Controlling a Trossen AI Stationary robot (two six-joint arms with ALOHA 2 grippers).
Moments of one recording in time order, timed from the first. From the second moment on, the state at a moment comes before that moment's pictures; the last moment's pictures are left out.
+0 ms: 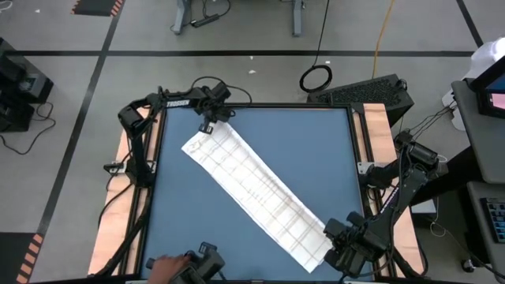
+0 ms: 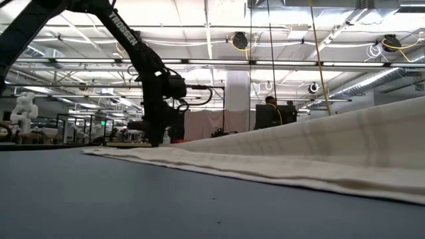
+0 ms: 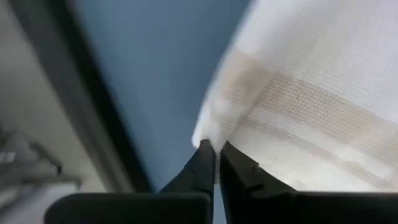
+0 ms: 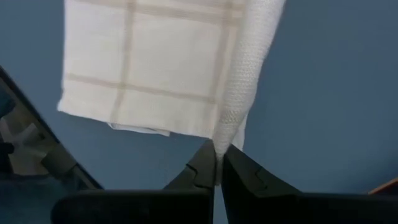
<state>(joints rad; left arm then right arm) 0.77 1.93 1.27 -0.64 -0.15 1.11 0.98 1.63 1.17 -1.04 0.10 1.64</state>
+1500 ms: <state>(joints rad) 0.75 1.67 1.26 -1.11 -0.21 0.87 0.94 1.73 1.26 -0.75 0.18 1.82</state>
